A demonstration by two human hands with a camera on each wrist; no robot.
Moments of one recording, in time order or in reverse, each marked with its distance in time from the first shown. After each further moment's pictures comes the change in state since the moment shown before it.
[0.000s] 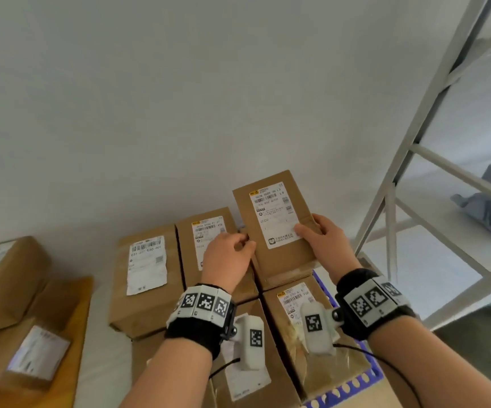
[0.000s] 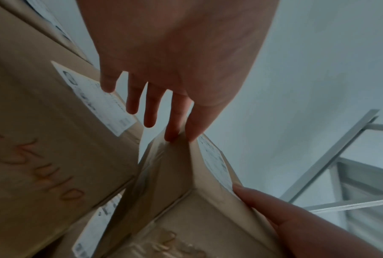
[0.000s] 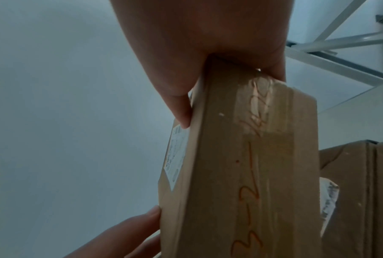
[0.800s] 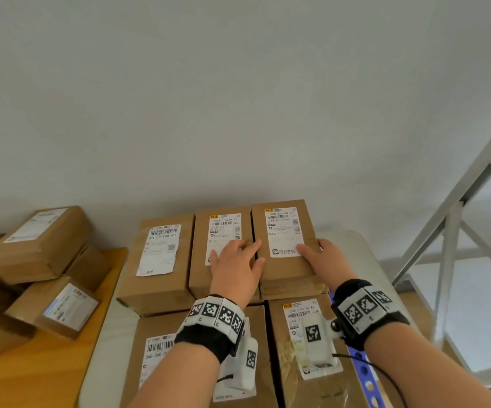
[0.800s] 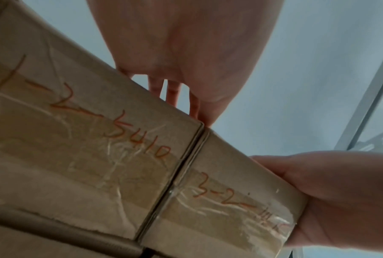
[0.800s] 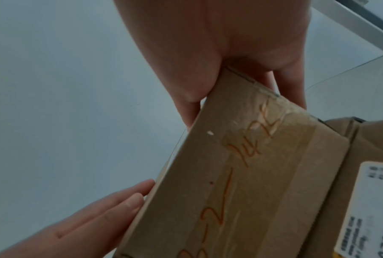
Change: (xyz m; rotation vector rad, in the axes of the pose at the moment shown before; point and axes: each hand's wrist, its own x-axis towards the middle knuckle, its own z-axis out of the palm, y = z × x) left_hand -0.001 -0.007 0.039 0.375 0.099 -0.095; right_hand 0.064 0.036 0.021 -0.279 -0.275 0.110
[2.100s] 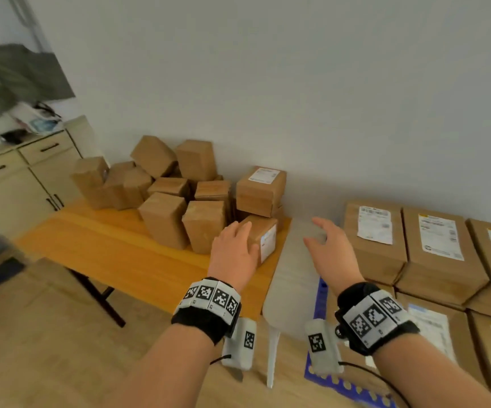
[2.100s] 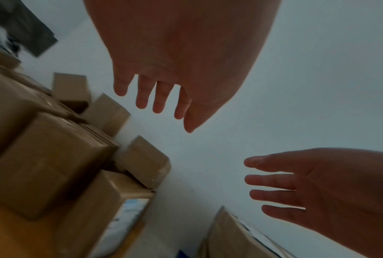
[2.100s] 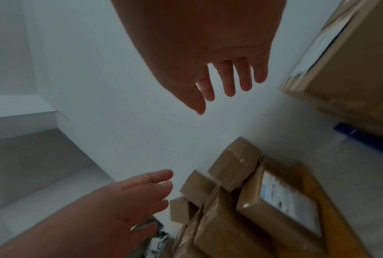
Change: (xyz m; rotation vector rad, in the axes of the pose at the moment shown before) left_hand -0.246 -0.303 -0.184 -0.119 0.324 -0.393; right_hand -0.236 -0.176 0.300 -0.125 -0.138 -0.604
